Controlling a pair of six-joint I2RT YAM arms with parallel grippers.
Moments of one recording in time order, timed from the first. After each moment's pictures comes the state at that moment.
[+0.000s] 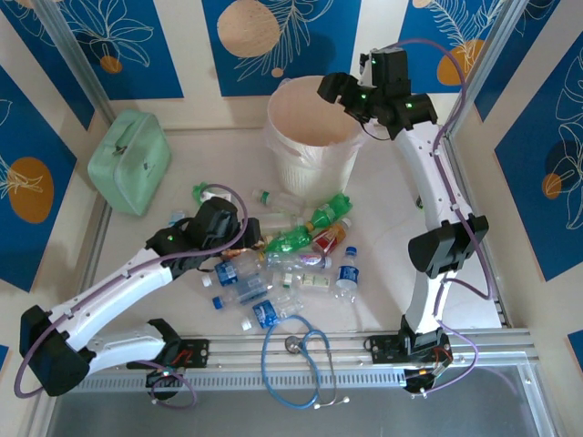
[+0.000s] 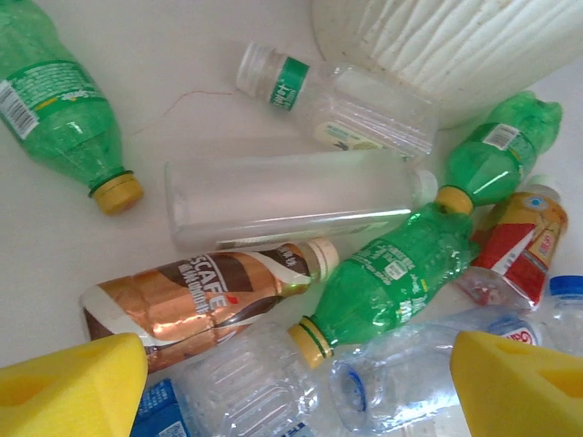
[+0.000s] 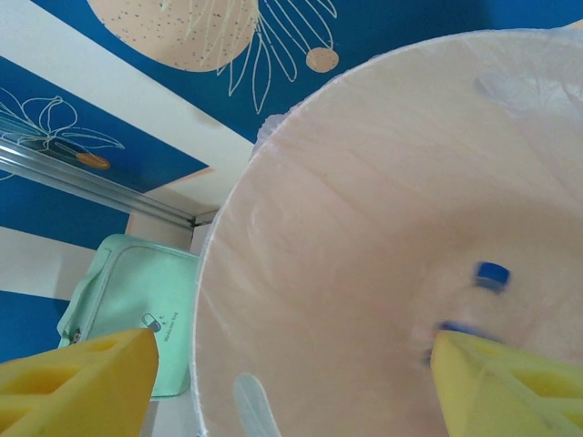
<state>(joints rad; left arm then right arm) -0.73 1.09 0.94 -0.66 -0.25 -0.66 0.28 1.90 2.24 -0.84 -0.29 0.65</state>
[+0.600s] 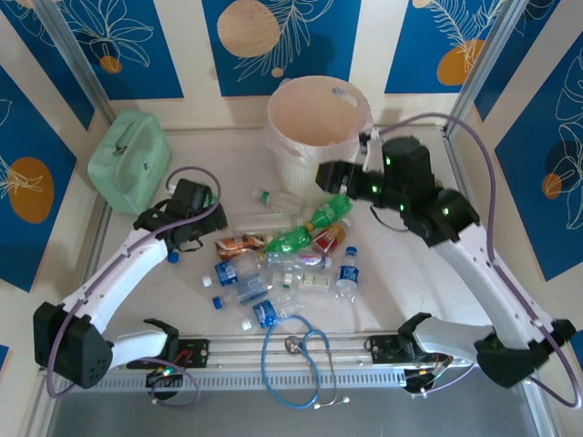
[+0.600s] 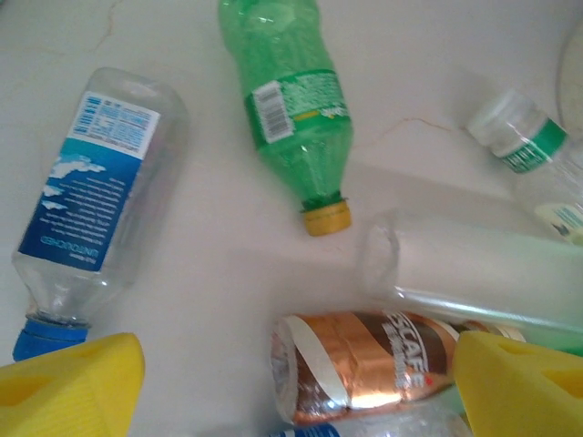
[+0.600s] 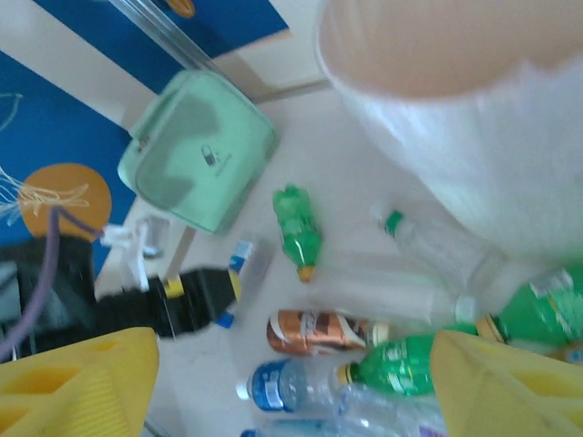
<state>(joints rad) -0.39 1.19 0.98 -0.77 -0.23 -0.66 0.60 1.10 1.37 -0.75 -0.15 0.62</state>
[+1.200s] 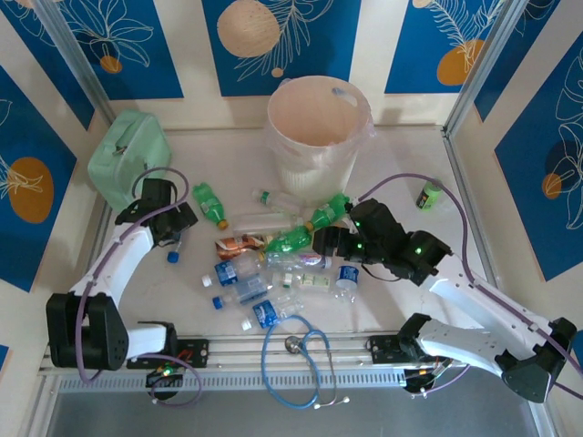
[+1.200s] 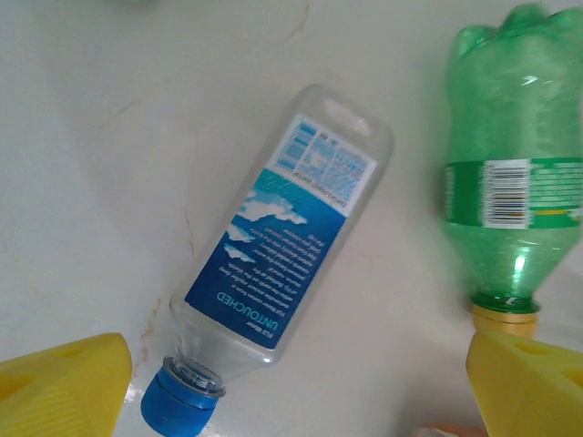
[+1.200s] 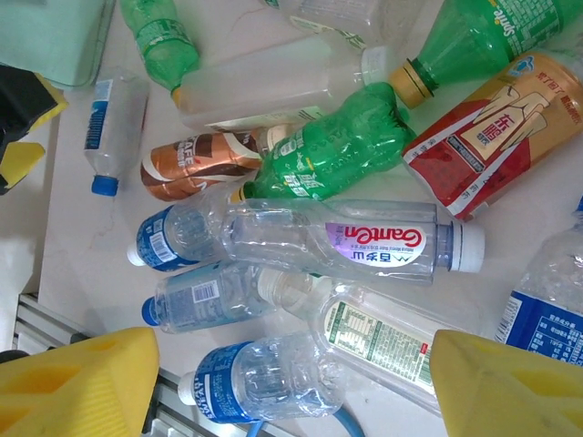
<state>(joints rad) -0.05 1.27 0.88 -0.67 -0.13 -0.60 0.78 0.97 0.95 -0.78 -0.05 0.82</state>
